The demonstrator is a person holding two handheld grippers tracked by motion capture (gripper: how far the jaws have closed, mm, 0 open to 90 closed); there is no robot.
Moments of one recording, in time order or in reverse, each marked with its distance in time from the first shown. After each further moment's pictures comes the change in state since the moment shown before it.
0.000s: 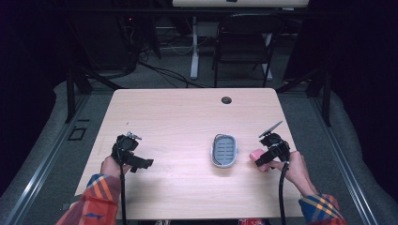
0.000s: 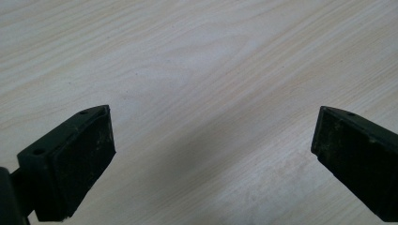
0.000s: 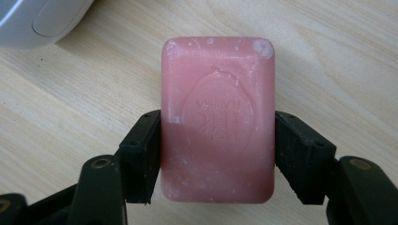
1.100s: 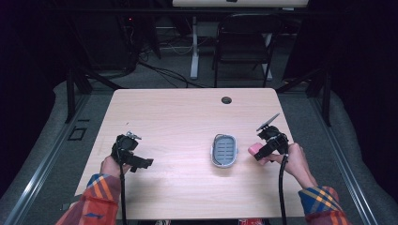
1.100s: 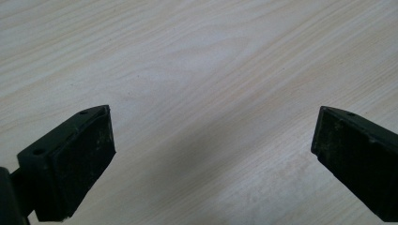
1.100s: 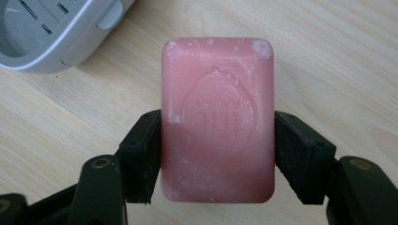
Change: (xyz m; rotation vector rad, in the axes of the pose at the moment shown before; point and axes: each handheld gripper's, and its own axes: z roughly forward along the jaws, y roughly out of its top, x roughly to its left) left arm 0.000 0.000 -0.001 -0.010 0.003 0.001; right arm 0.005 0.020 -0.017 -0.018 -0.027 -0.050
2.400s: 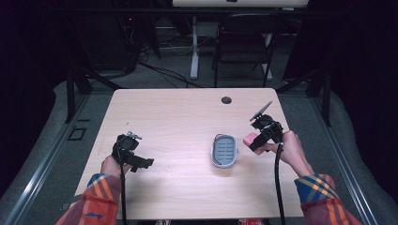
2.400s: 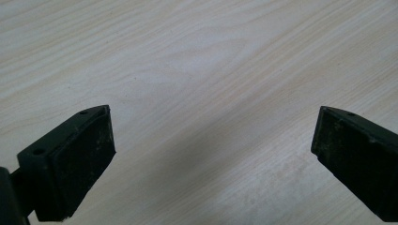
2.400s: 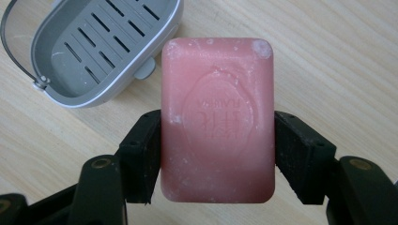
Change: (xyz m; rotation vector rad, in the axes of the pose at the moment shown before) left arm 0.000 0.001 0.001 0.002 -0.005 0.008; right arm 0.014 0.035 -0.026 0.012 -0.029 -0.070
